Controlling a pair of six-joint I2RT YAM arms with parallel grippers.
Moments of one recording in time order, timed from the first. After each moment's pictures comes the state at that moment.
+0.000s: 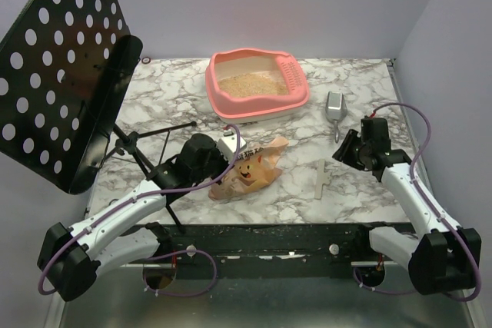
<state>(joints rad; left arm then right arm) -0.73 0.97 0.67 -0.27 0.12 0.12 0.11 1.06 0.71 -0.52 -0.01 0.50</state>
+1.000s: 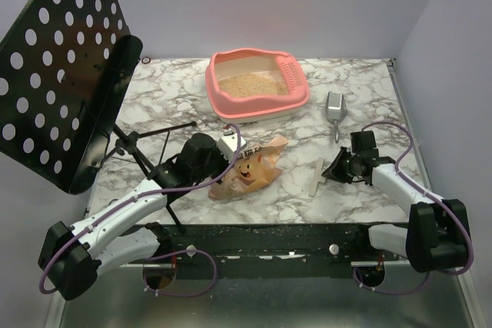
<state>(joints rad) -0.72 0.98 0.67 -0.27 0.12 0.12 0.11 1.21 0.53 -0.36 -0.17 0.63</state>
